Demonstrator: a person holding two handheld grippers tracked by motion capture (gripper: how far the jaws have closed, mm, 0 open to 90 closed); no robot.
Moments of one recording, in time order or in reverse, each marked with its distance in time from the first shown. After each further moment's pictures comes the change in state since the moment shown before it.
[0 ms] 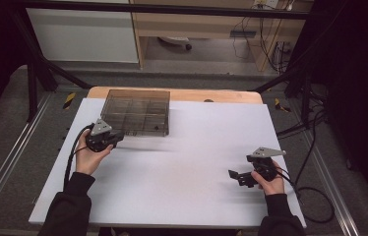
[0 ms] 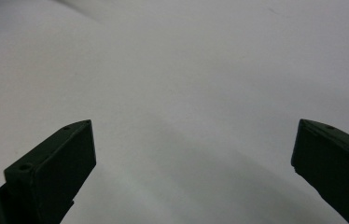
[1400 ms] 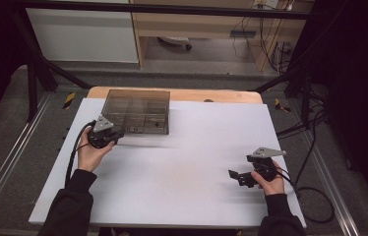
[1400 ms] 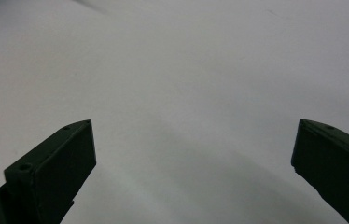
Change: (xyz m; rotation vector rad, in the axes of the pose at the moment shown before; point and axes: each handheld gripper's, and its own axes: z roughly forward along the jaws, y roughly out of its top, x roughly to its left) left arm 0.006 0.006 0.009 0.001 0.021 0.001; right arm 0.000 0.000 0.000 -0.003 -0.004 -0.003
